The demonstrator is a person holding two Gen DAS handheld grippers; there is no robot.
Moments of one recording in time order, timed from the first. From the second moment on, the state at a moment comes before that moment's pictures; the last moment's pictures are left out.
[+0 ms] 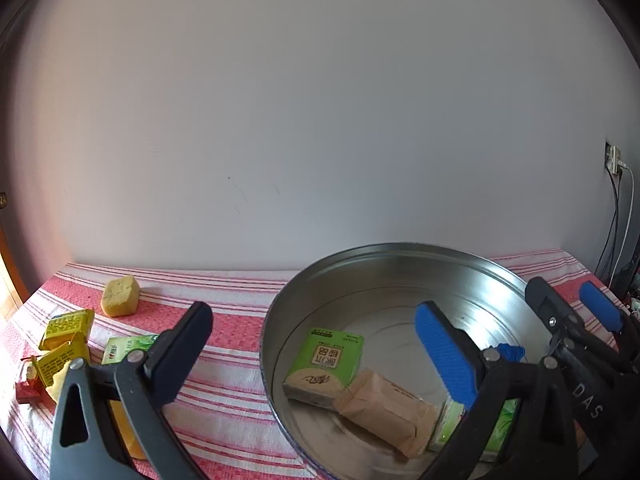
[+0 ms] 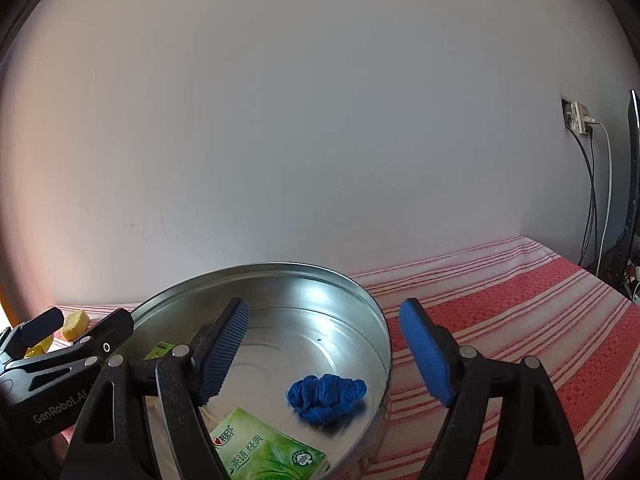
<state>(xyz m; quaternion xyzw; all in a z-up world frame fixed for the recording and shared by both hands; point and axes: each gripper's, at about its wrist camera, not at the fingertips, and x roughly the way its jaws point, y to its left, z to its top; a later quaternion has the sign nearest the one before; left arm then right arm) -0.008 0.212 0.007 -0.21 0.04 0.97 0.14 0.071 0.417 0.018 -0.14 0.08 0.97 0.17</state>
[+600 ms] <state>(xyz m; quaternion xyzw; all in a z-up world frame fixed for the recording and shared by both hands) 0.018 0.199 0.008 -0.19 0.06 0.97 0.11 0.088 0.404 0.026 -0.09 0.11 0.98 0.17</state>
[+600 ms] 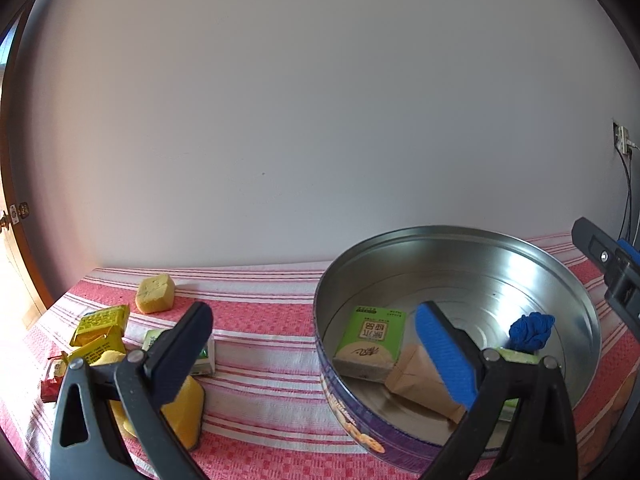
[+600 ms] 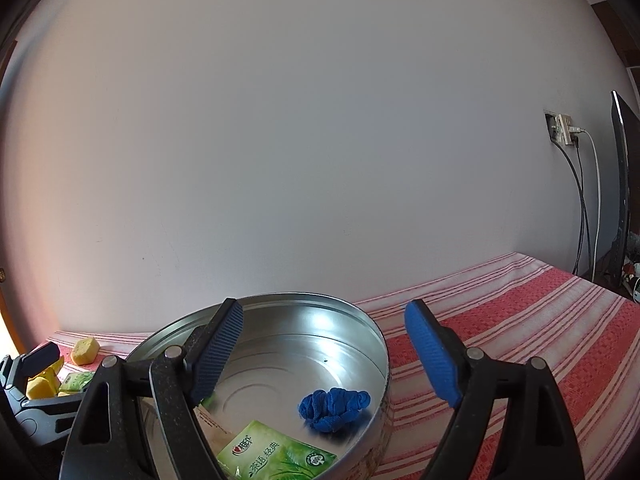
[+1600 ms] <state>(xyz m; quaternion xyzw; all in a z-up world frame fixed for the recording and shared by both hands) 0.014 0.073 0.000 -0.23 0.03 0.97 0.05 0.103 0.324 0.022 -0.14 0.11 0.98 0.14</state>
